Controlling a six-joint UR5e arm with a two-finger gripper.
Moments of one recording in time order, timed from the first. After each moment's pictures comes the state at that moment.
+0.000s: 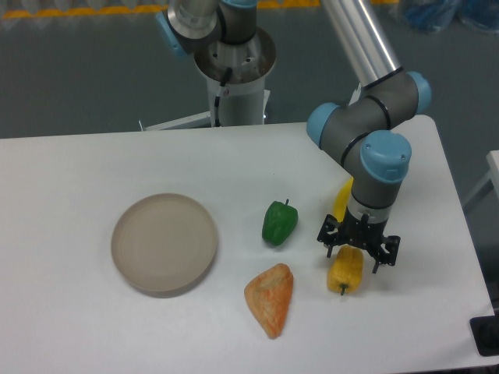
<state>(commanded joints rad) 2.36 -2.08 -1.60 -0.82 1.43 0.98</state>
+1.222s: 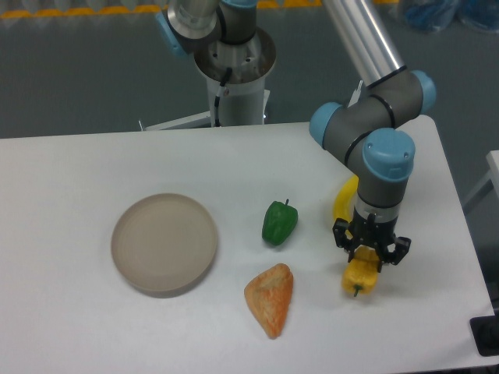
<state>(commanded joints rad) 2.36 -2.02 -1.51 -0.88 1.52 1.11</state>
